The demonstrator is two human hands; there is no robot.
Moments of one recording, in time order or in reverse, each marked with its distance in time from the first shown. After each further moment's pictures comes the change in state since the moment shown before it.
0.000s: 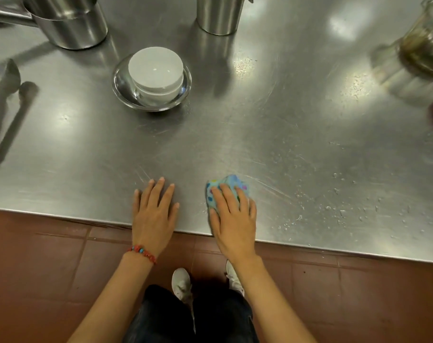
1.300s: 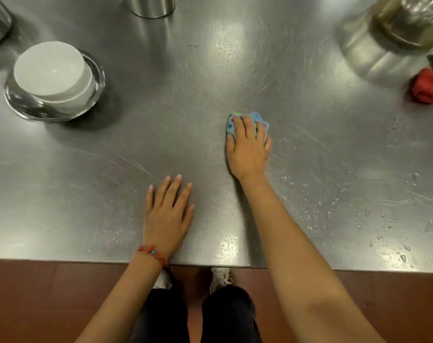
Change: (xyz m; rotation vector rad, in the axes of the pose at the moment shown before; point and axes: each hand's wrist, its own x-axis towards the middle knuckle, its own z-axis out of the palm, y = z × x) left_hand 0.053 0.149 0.070 0.061 -0.030 0.202; right_hand 0.165 0.177 -0.043 0.023 0.019 0.233
